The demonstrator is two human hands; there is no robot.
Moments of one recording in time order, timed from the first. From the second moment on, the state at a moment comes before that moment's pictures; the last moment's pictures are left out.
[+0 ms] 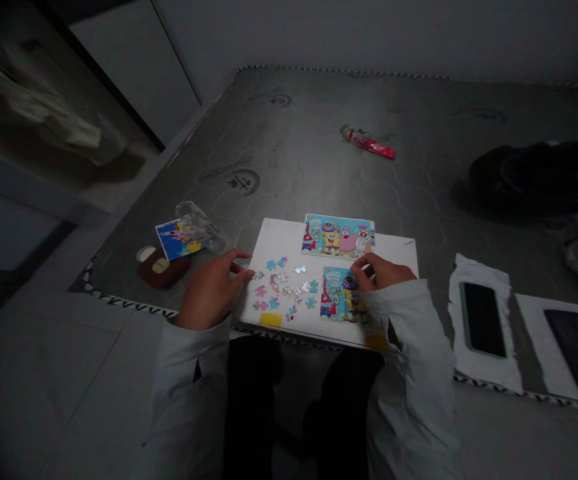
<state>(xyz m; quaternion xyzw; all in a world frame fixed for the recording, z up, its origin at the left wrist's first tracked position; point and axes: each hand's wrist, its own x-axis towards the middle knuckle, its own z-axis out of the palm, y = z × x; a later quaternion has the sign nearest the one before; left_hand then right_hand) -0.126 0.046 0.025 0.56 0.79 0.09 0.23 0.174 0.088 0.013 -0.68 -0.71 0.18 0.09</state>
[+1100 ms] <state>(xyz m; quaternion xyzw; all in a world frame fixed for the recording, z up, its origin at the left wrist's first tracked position) -0.106 0.047 0.031 0.60 0.77 0.12 0.18 0.172 0.086 0.016 -0.69 -0.70 0.16 0.08</state>
